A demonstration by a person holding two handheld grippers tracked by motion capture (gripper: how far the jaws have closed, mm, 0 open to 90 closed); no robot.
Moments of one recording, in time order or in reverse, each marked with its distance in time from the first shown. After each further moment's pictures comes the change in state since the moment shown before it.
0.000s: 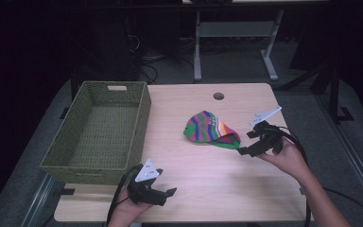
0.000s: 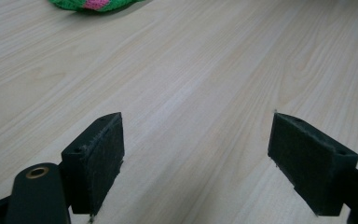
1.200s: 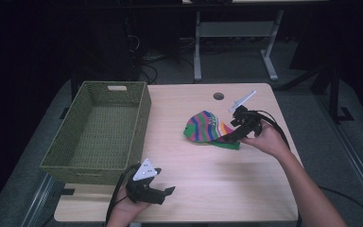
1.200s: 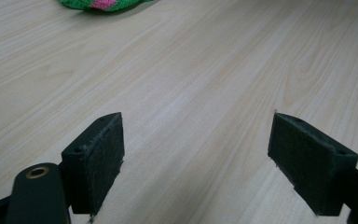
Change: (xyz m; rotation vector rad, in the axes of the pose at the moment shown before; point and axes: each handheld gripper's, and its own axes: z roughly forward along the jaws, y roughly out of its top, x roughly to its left) left arm 0.005 -0.001 -0.002 -0.009 -0.003 -0.019; right arm -0.010 0.064 0.034 0.068 0.025 -0.066
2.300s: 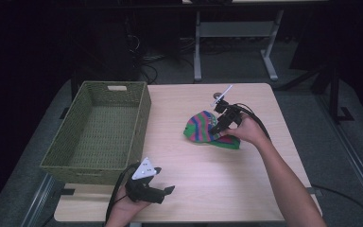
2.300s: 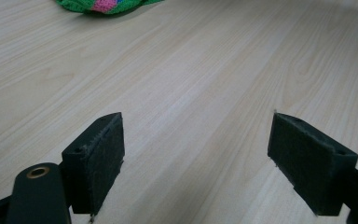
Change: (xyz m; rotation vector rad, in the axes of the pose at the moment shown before) left arm 0.002 0.001 -0.001 -0.003 -0.007 -0.001; right arm -0.022 0.043 0.056 0.111 0.009 0.017
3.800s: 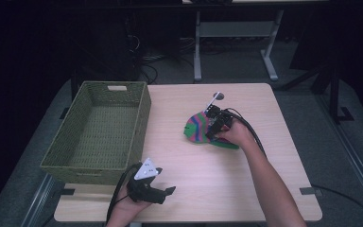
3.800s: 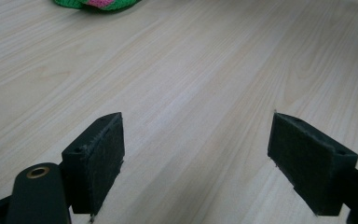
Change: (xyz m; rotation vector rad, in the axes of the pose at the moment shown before) left arm -0.001 0.000 0.003 0.023 0.001 0.018; right arm 0.000 0.008 0.045 0.139 -0.125 0.035
